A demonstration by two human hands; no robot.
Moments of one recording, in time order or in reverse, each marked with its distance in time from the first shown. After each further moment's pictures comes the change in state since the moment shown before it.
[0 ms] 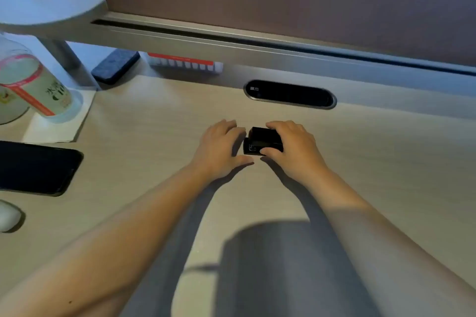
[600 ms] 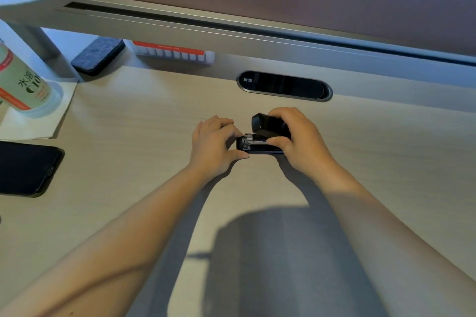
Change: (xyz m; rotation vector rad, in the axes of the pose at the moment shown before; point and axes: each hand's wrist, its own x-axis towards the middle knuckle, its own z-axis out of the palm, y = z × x) left_hand 0.011 -0.010 0.023 -0.209 0.217 -0.052; right_hand 0.002 0.012 -0.007 0.223 0.117 -0.089
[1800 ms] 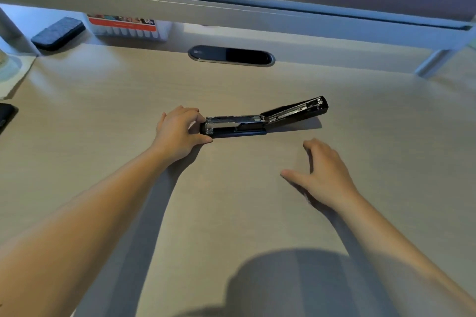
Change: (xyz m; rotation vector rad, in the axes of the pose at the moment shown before) left_hand -0.072 0.045 0.031 0.064 0.022 0.033; right_hand -0.172 0.105 -0.028 -0.227 0.125 0.297
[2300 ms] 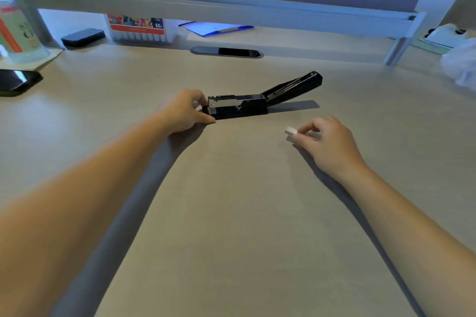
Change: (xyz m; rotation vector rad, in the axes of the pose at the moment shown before) left_hand -0.080 0.021 0.013 -0.060 0.002 0.004; right_hand -0.091 0.011 0.020 0.158 0.309 -0.196
